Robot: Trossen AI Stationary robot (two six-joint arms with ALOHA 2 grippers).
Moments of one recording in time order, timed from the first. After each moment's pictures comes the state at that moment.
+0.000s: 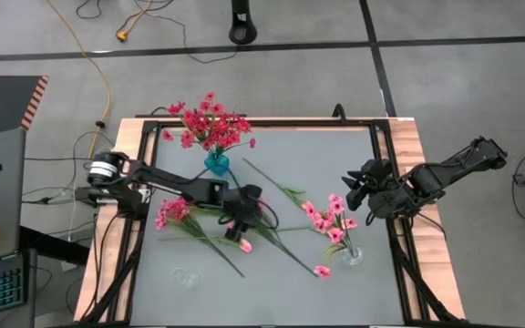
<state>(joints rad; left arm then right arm) -0.06 1.73 1.03 -0.20 0.07 0.38 0.44 0.83 0.83 -1.00 0.89 1.04</state>
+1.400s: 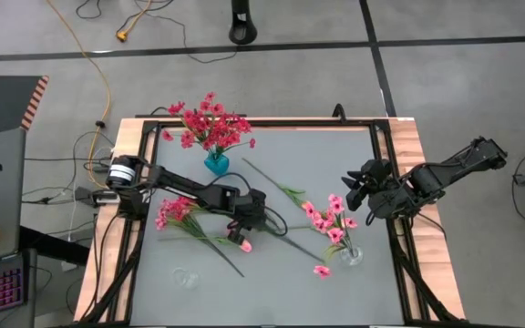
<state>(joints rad) -0.07 1.87 1.08 -0.24 0.02 0.42 0.44 0.83 0.83 -0.99 0.88 1.04</state>
